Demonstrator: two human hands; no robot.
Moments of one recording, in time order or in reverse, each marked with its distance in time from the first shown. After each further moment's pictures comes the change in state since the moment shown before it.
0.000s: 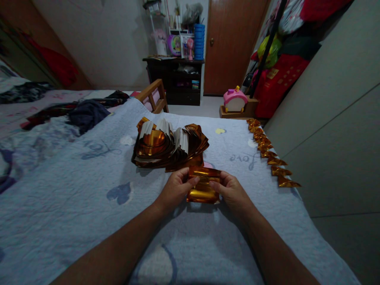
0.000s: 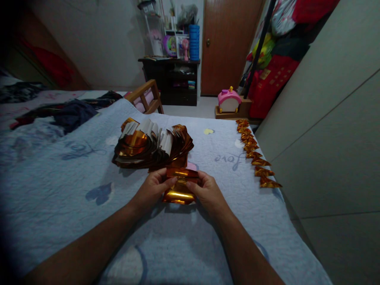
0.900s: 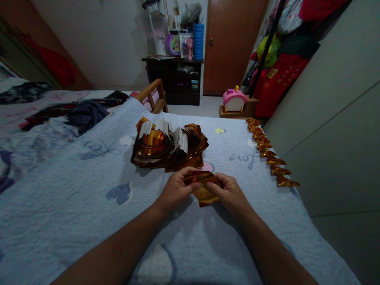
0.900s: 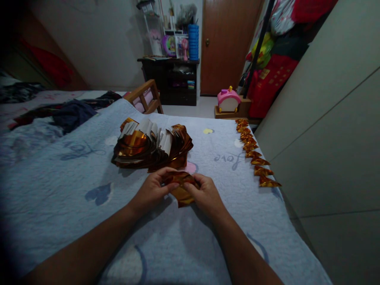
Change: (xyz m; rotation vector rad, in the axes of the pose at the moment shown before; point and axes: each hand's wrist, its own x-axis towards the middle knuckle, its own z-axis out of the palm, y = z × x) left_hand 0.003 -0.007 -0.004 0.206 -0.020 0.134; right_hand -0.001 0.001 0.001 -0.290 0.013 -0.077
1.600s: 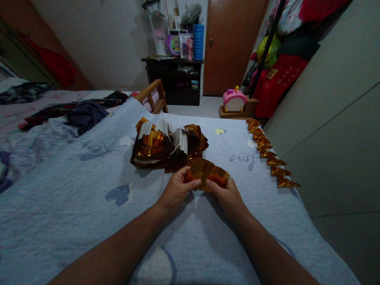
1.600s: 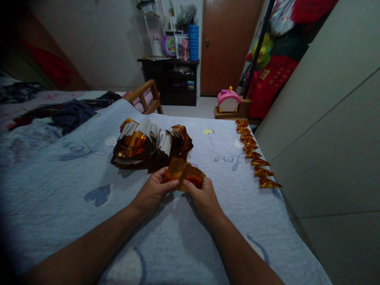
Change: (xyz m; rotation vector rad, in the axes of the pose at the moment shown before) left_hand 0.001 0.006 0.012 -0.369 0.114 -0.156; right_hand 0.006 0.009 0.012 0.205 0.128 -0.081
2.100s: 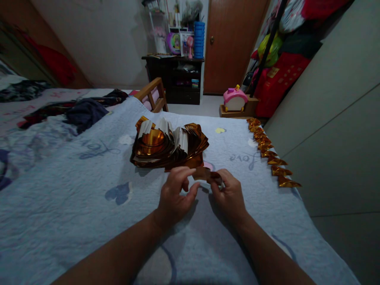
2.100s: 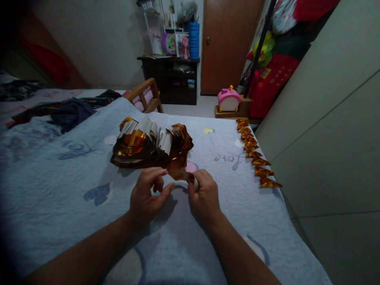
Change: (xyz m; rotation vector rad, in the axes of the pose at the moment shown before) left_hand -0.023 0.000 -0.005 0.969 0.203 0.958; right_hand -0.004 -0.009 -0.006 -0.751 0.108 -0.480
